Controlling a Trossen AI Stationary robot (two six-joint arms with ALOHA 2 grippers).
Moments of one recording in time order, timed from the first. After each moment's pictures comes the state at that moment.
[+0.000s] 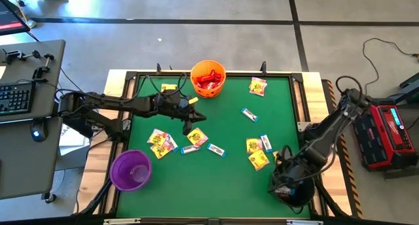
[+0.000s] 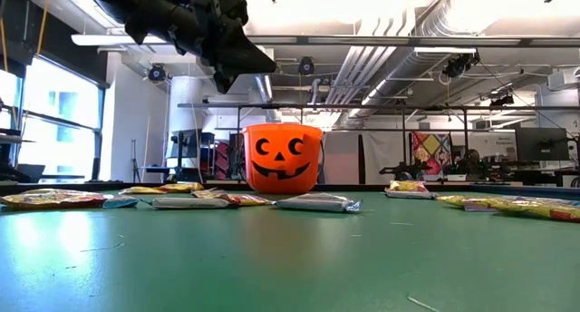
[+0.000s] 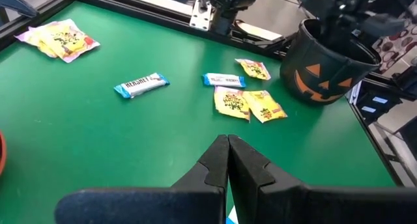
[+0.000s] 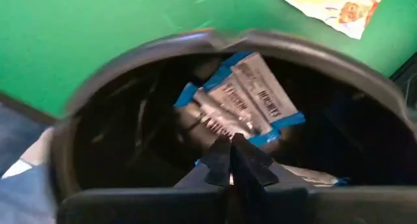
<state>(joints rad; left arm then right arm) 0.17 1.36 0.77 0.17 0.20 -0.19 0.83 1.32 1.00 -1.05 -0.12 1.91</state>
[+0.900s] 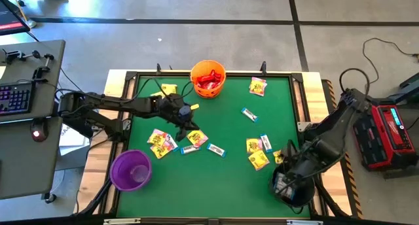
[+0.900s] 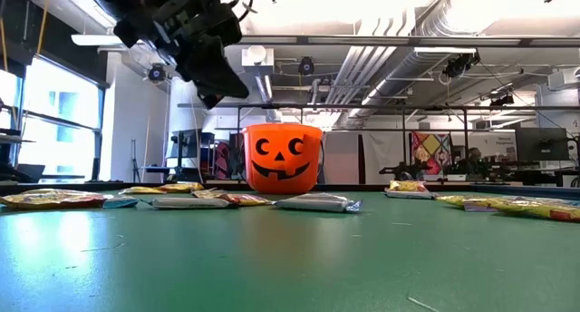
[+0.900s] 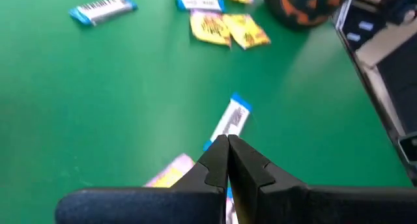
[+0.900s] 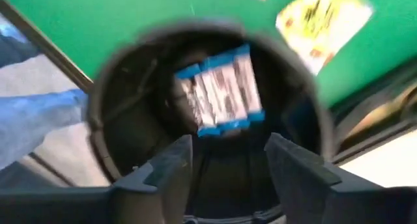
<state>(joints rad) 0.15 1.36 0.77 -0.08 0.32 -0.10 0.83 1.32 1.28 -1.36 -0.08 1.52</state>
